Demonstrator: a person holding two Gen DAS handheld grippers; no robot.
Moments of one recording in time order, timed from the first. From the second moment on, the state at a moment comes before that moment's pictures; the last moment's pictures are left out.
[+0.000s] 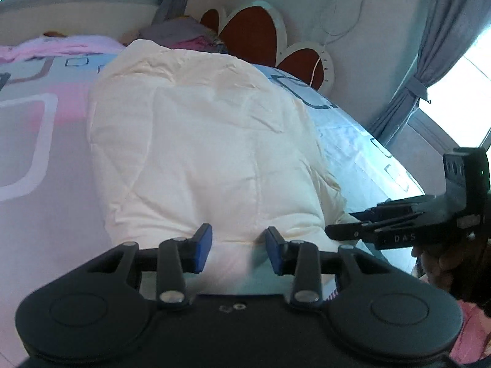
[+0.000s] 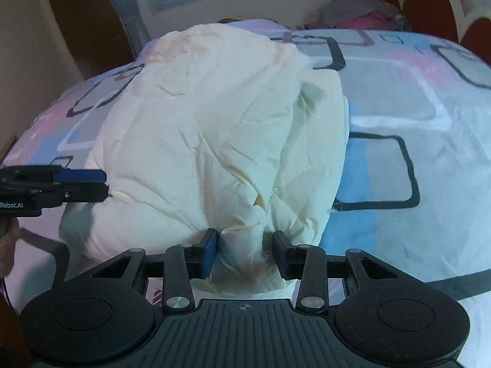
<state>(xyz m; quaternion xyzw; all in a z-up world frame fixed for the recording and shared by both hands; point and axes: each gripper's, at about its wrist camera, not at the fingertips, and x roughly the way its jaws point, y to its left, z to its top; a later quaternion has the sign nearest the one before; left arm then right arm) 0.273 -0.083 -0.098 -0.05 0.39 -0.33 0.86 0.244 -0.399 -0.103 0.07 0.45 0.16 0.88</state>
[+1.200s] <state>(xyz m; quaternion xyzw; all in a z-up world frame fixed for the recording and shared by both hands) 0.461 -0.151 -0.123 -0.01 0.37 -0.18 0.91 0.445 -0.356 -0.134 0.09 0.39 0.14 0.90</state>
